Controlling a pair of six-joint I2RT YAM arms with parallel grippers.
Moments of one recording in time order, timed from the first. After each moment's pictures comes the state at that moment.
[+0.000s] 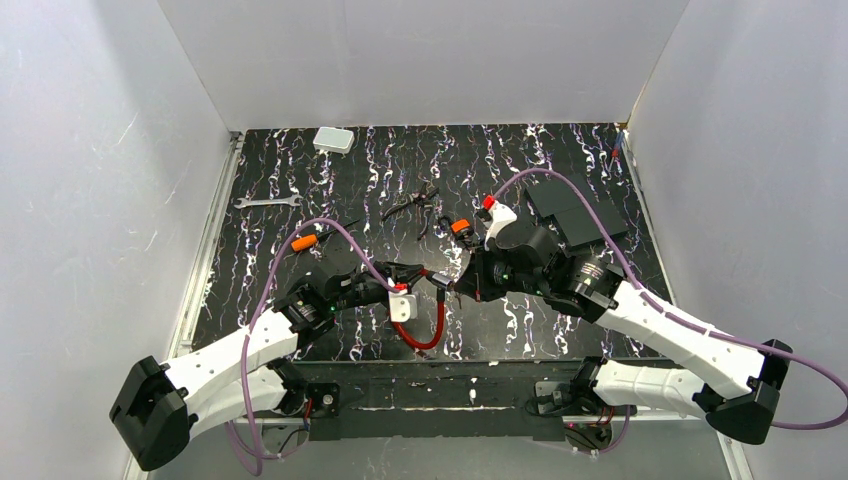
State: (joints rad) left arm -0.79 0.95 0.50 0.16 0.45 0.92; right arm 1.01 1.02 1.05 -0.66 0.01 0.65
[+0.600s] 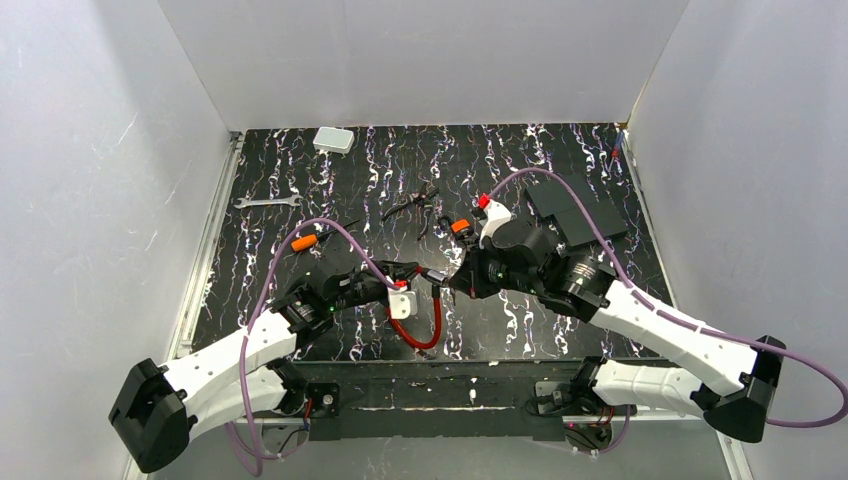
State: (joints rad) left arm -0.78 0.94 0.50 0.14 0.41 0.92; right arm 1.01 1.04 1.02 -0.57 0.02 0.62
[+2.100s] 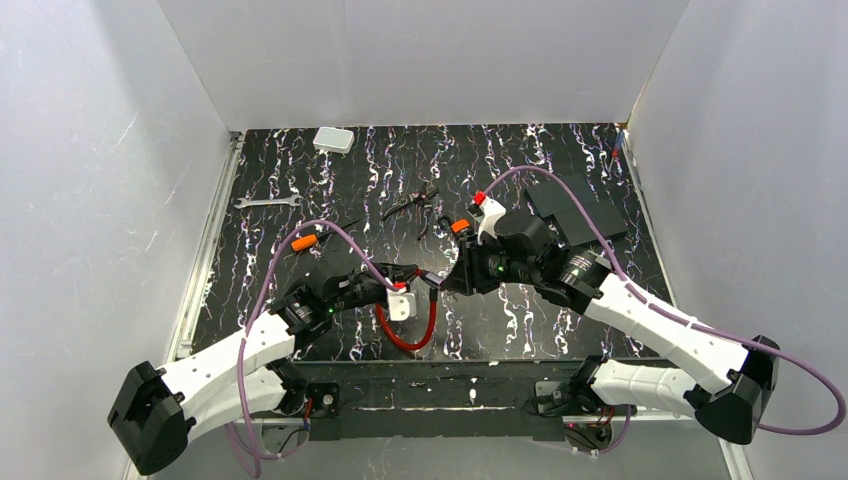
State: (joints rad) left arm -0.78 0.92 0.50 0.11 0.40 0.91; right arm 0.92 1.07 1.01 -0.53 -0.15 0.55
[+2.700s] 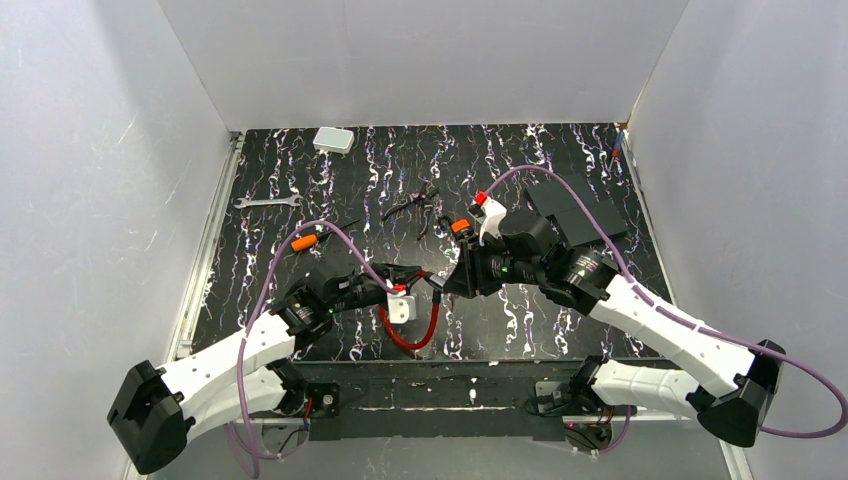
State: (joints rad) left arm -0.79 0.92 0.50 0.14 0.43 0.91; right arm 0.92 1.05 1.03 -0.57 -0.19 0.54
